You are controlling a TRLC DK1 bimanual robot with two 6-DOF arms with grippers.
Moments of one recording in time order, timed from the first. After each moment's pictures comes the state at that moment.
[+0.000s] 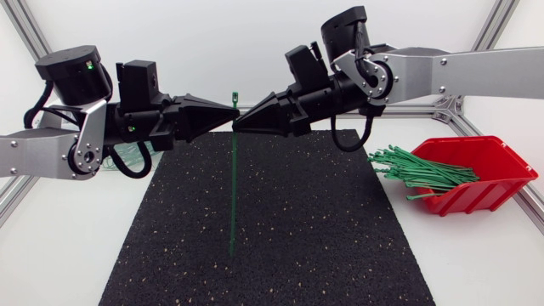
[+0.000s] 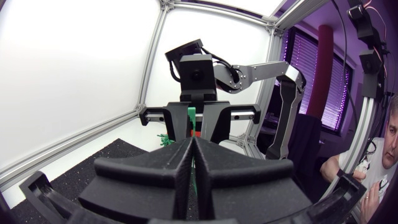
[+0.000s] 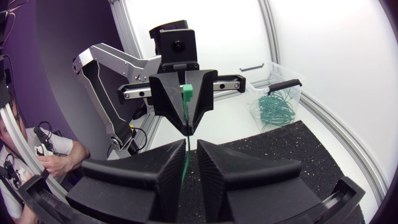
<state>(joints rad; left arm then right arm) -0.23 1.55 0.85 0.66 1.19 -0.19 0.46 1.79 1.35 -0.23 -1.15 -0.31</state>
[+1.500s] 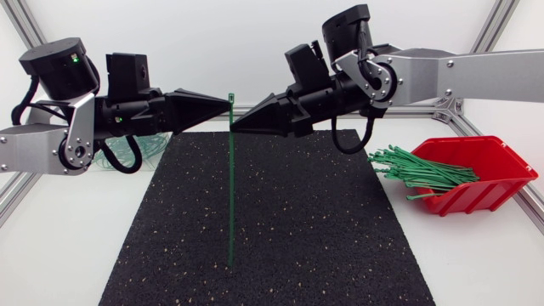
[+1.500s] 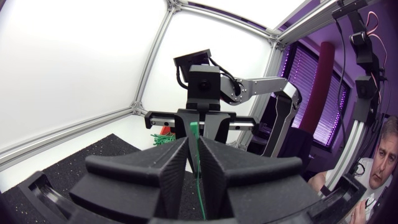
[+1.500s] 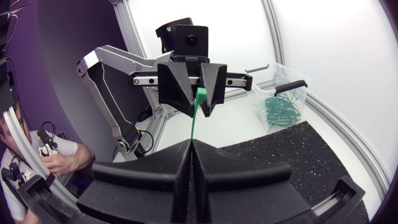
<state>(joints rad) -0.19 1.54 0.86 0.67 1.24 -0.35 0.47 1.76 1.33 -0.21 -1.16 -0.27</state>
